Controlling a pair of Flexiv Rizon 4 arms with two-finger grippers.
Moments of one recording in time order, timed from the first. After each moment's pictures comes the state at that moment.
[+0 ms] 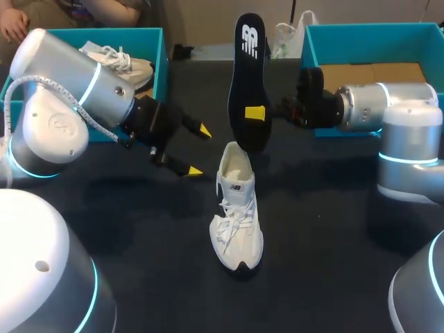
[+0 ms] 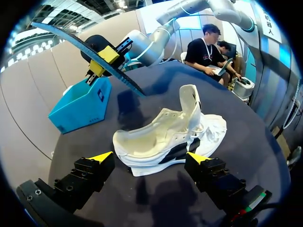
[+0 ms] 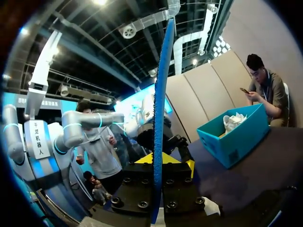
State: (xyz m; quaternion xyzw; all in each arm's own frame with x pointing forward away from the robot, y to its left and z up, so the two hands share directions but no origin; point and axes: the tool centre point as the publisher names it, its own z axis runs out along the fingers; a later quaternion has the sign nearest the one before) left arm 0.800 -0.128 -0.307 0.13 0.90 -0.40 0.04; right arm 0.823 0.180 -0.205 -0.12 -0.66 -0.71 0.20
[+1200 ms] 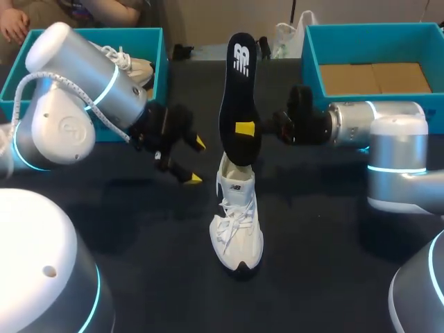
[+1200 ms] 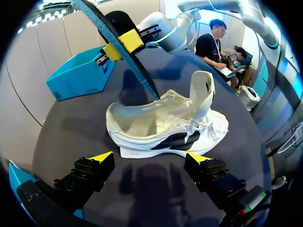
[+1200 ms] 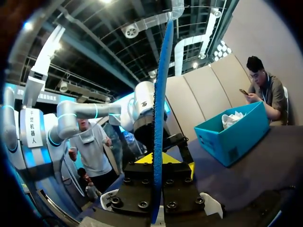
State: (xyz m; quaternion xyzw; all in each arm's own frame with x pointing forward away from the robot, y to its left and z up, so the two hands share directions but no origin) left arm 0.795 -0.117 -0.337 0.03 0.95 -0.33 -0.01; right arm 0.816 0.200 -0.239 -0.12 -0.66 -0.72 0.18
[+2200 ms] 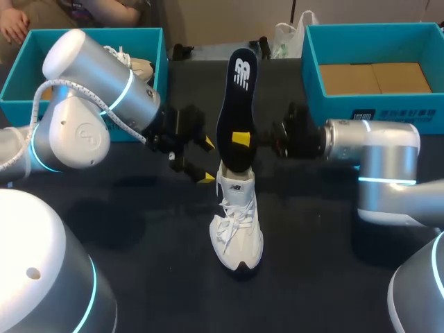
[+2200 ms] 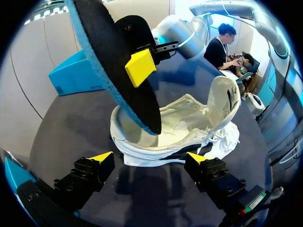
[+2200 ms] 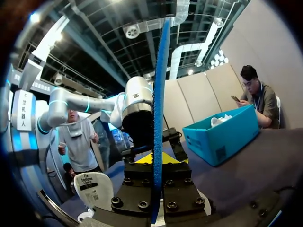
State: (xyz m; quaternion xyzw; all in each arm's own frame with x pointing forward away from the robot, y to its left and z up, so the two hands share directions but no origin) left arm 0.806 -0.140 -0.348 -0.01 0.94 -0.33 -0.01; right arm 0.828 0.205 -0.280 -0.13 -0.66 -0.73 0.11
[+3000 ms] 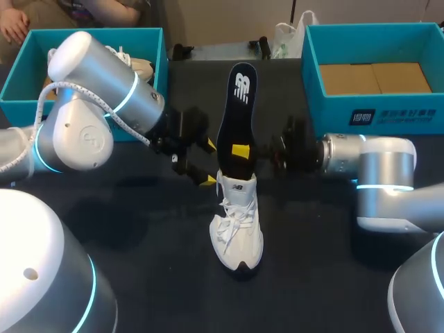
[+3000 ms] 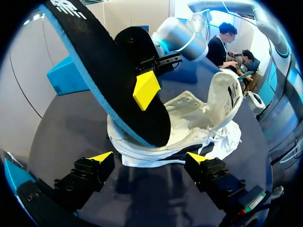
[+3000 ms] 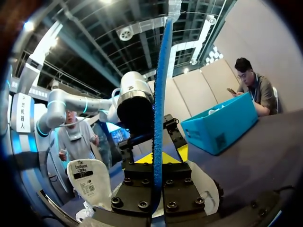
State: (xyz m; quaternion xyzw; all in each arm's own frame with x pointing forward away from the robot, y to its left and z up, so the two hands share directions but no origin) left arm 0.804 -0.144 -0.354 0.00 0.95 -0.32 0.00; right arm 0.819 0.206 -0.310 -0.16 -0.65 -0.73 0.13
